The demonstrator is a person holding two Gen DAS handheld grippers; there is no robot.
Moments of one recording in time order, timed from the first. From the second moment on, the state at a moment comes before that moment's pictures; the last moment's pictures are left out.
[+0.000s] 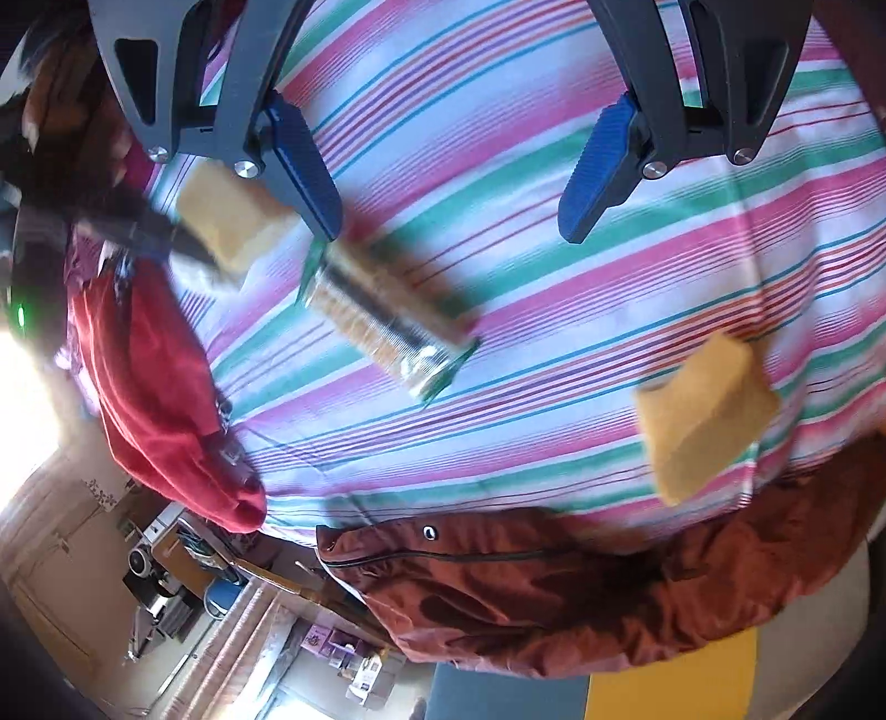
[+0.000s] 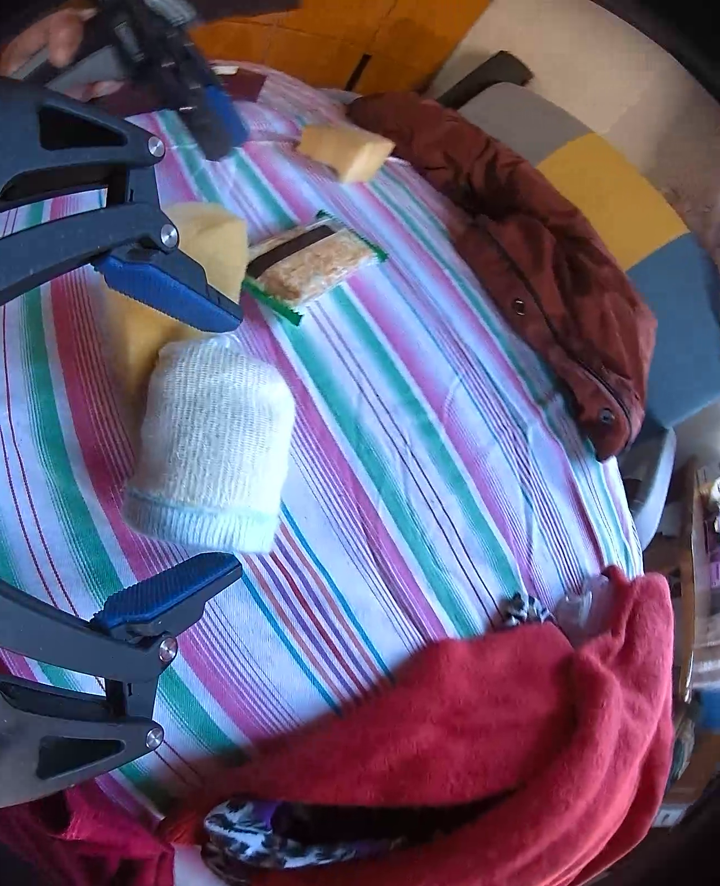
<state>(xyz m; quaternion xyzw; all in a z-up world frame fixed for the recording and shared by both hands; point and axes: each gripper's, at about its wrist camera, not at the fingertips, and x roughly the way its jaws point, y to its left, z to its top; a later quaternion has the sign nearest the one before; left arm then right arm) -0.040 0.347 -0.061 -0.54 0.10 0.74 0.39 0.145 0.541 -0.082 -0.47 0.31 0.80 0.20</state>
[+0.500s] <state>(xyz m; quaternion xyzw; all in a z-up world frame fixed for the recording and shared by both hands) -0.067 0.442 -0.098 -0.61 0.09 0.72 0.32 0.134 0.528 -0.079 -0.49 0.23 0.82 0.20</state>
